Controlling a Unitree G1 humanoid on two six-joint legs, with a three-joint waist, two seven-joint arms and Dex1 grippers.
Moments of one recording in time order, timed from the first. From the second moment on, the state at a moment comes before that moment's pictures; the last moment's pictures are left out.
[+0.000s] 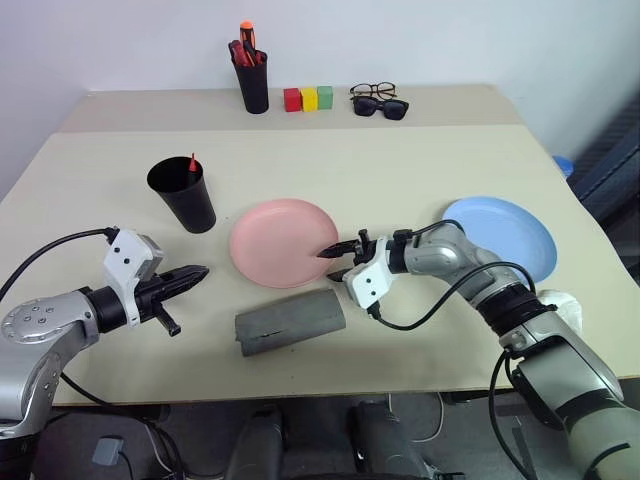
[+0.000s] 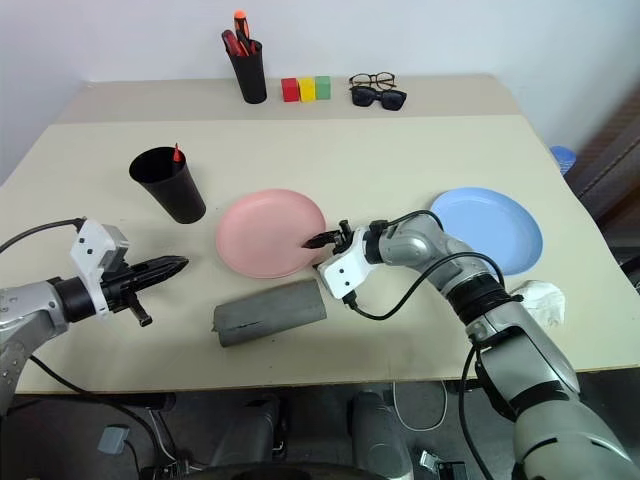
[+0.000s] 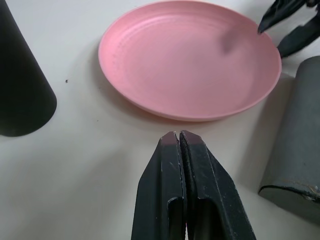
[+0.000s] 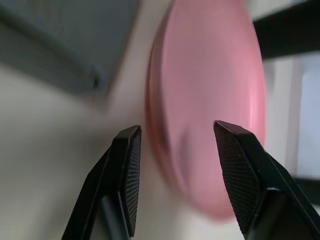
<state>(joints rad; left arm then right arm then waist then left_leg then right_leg) 0.05 0.82 0.33 -0.41 -0.55 0.62 -0.80 -0.79 -0.53 0.51 0.50 -0.45 -0.75 0.78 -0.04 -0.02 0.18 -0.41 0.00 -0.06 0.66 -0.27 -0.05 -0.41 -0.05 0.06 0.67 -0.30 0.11</state>
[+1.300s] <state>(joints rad) -0.28 0.71 -0.02 -0.32 -0.48 0.57 -0.88 -0.12 -1.18 -0.10 0.03 -0.19 -0.07 1.02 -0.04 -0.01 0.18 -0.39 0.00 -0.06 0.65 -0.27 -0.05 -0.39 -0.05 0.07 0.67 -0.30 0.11</state>
